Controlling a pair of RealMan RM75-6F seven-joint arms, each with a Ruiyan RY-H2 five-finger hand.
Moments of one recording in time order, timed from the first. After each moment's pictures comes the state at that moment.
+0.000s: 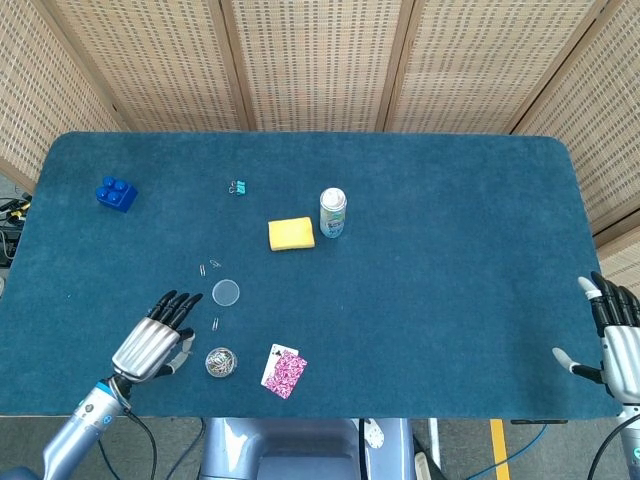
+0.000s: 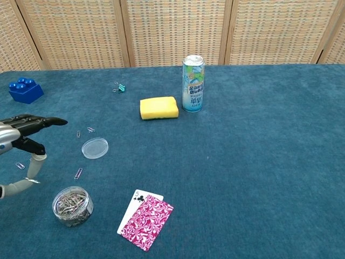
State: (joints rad) left arm -0.36 -1.37 0.06 -1.59 1.62 1.17 0.30; right arm 0.06 -1.07 0.10 -1.60 -1.49 1.52 0.10
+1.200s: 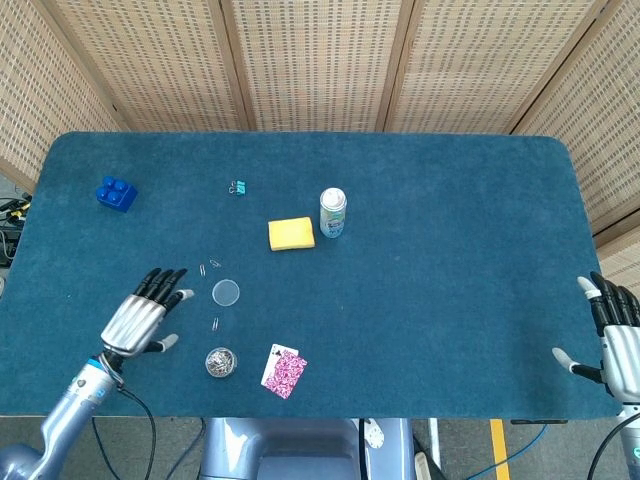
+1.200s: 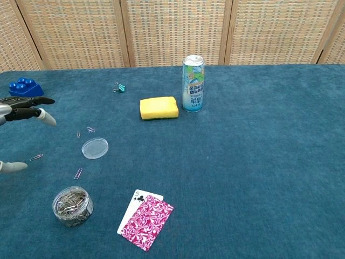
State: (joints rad) left arm -0.40 -1.38 0.00 -1.42 1.55 1.18 0.11; right arm 0.06 -1.07 0.10 -1.60 -1.48 1.51 0.10
